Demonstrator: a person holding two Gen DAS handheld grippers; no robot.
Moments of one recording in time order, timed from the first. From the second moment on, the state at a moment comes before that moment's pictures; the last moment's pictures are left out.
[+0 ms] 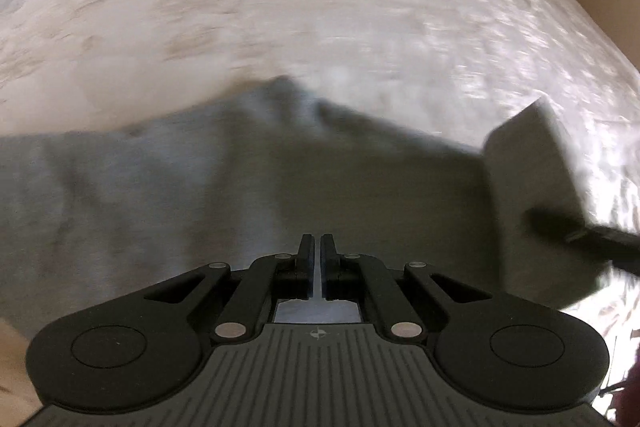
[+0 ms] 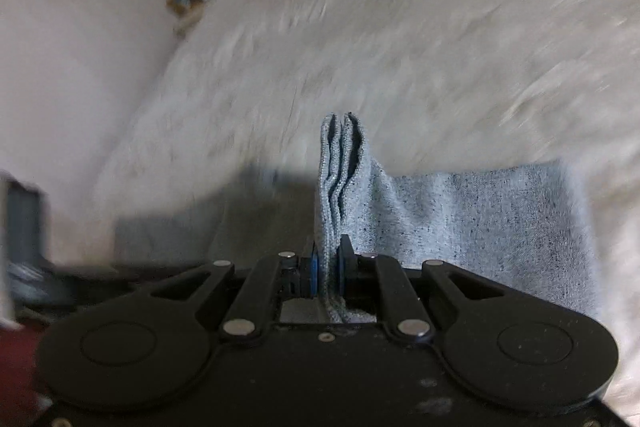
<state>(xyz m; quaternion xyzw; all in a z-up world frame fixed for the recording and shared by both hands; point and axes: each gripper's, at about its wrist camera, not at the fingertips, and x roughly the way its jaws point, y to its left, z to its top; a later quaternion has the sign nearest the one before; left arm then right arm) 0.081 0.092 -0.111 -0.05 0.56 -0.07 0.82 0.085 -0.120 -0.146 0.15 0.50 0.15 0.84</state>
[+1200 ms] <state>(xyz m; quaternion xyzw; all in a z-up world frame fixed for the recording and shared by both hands) 0.085 -0.006 -0.177 0.01 0.65 -0.05 0.76 0.100 -0.219 -0.193 0.10 0.57 0.09 0.81</state>
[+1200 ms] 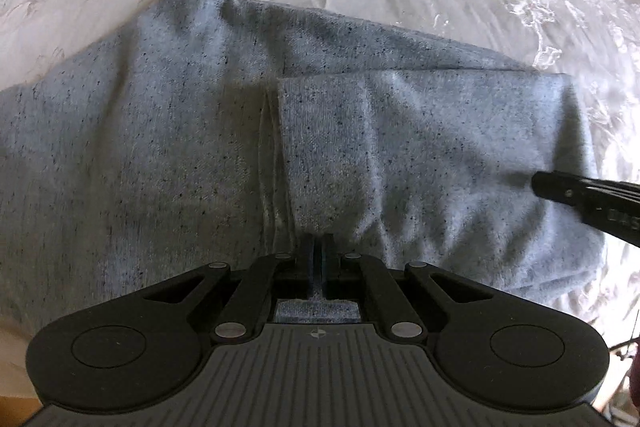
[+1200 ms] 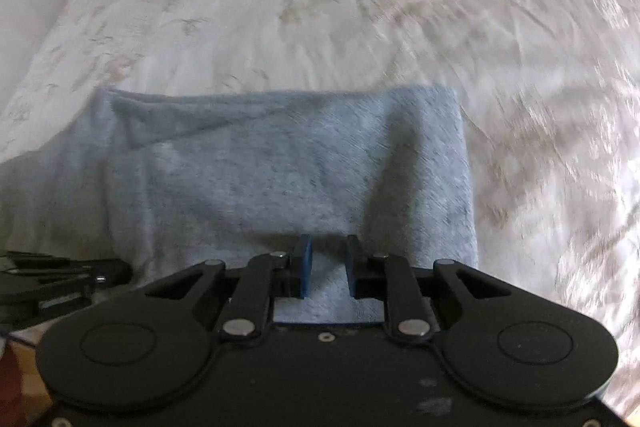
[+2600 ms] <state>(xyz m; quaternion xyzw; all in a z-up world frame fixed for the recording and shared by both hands) -0.019 0.139 -0.156 -0.10 0.60 0.07 0.79 0.112 -0.099 -0.201 0.05 0.54 0.18 0.82</state>
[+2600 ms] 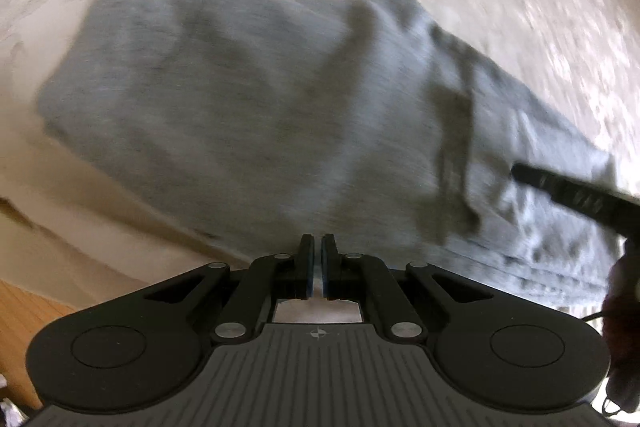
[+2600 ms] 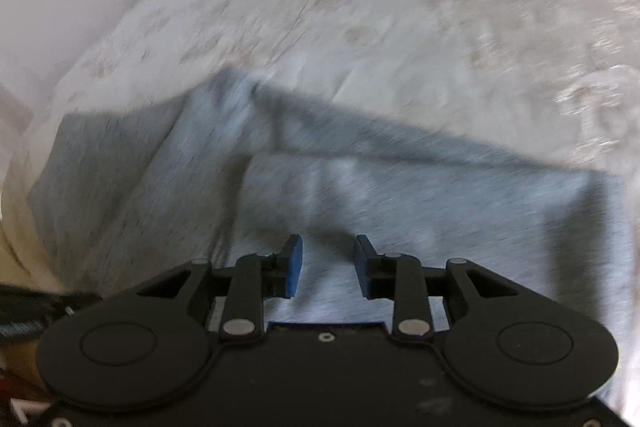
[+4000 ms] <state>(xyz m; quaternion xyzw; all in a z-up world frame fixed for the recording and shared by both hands) 0.060 0.351 -0.172 -0.16 0.57 -0.05 0.81 0.090 0.060 -0.189 0.07 0.54 0.09 0.83</state>
